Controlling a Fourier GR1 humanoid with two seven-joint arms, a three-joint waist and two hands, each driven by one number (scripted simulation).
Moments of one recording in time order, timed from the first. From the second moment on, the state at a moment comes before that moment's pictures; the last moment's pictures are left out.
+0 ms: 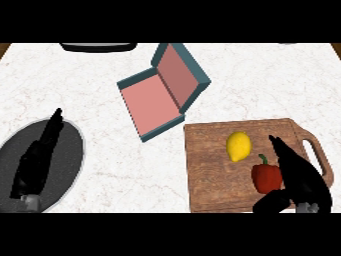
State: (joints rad) left arm 0.03 0.23 -0.02 -1.58 -0.15 0.11 0.10; right arm 0.02 -0.31 0.30 -1.84 0.67 0.26 0.94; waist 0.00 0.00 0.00
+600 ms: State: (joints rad) left arm 0.01 0.21 0.03 -1.55 -0.16 0.07 0.09; right arm 0.02 -0.27 0.31 -1.78 0.80 0.25 0.87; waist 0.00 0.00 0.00
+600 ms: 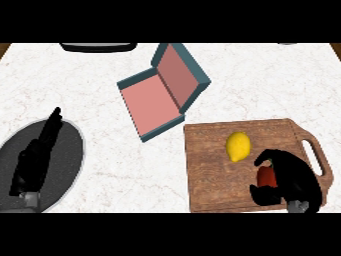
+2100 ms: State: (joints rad) left arm 0.02 0.18 0.04 -1.56 -0.20 0.05 0.09; right arm -0.27 -0.25 0.19 -1.96 0.89 0.20 0.61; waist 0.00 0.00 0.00
